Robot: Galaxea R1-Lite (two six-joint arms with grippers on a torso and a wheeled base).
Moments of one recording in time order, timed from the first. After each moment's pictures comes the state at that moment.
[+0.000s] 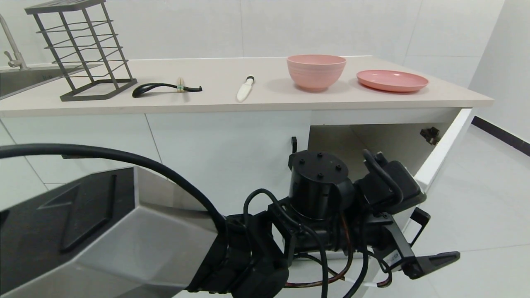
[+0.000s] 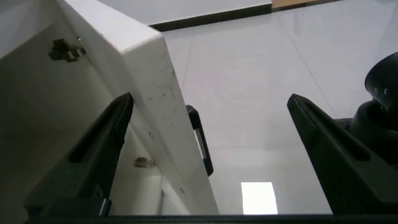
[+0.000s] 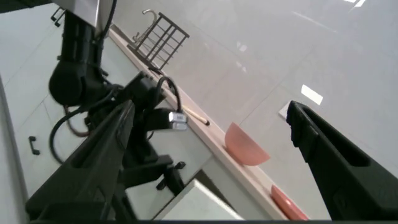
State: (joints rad) left arm -1.05 2.18 -1.25 -0.88 -0.45 0.24; right arm -0.02 0.75 -0.03 -1.42 0.96 -0.22
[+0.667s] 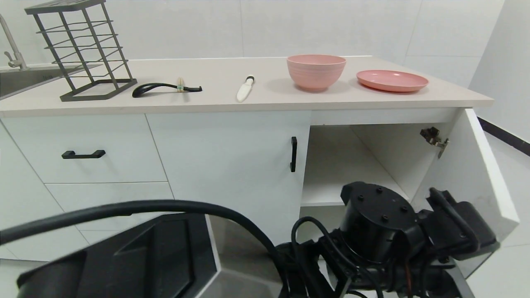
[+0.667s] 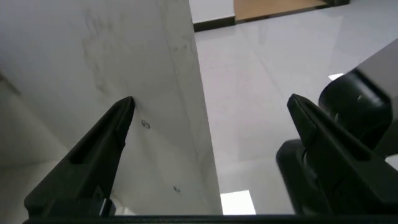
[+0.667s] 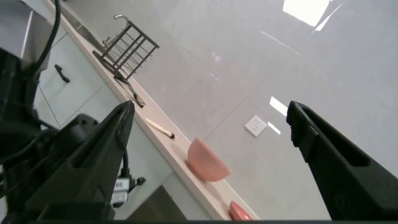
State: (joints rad) left arm -1.18 2.32 -1.42 -0.87 -0.45 0.20; right arm -0.06 0.80 -0.20 -1.43 0.92 -0.22
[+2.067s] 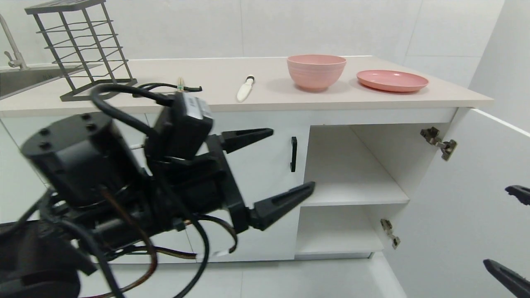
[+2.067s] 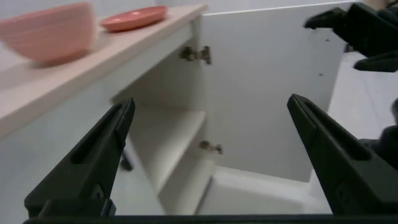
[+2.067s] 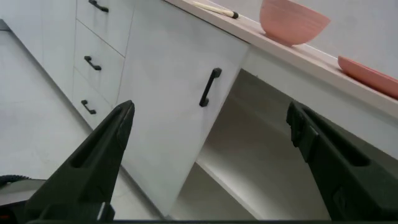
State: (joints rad) left arm -0.76 1.56 -0.63 -1.06 -0.40 0.14; right arm -0.07 0.93 0.00 -1.09 0.87 -0.22
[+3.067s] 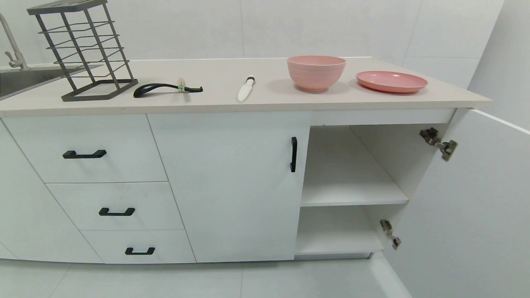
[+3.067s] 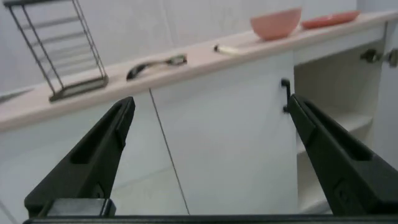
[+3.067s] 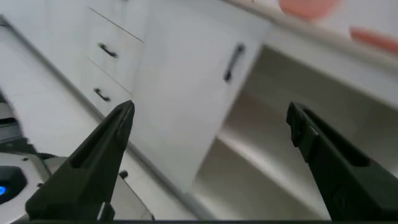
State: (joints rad) left arm -0.15 0.35 -0.25 -0.43 -0.22 0.15; right arm 0.00 0.06 0.00 -0.21 0.75 -0.23
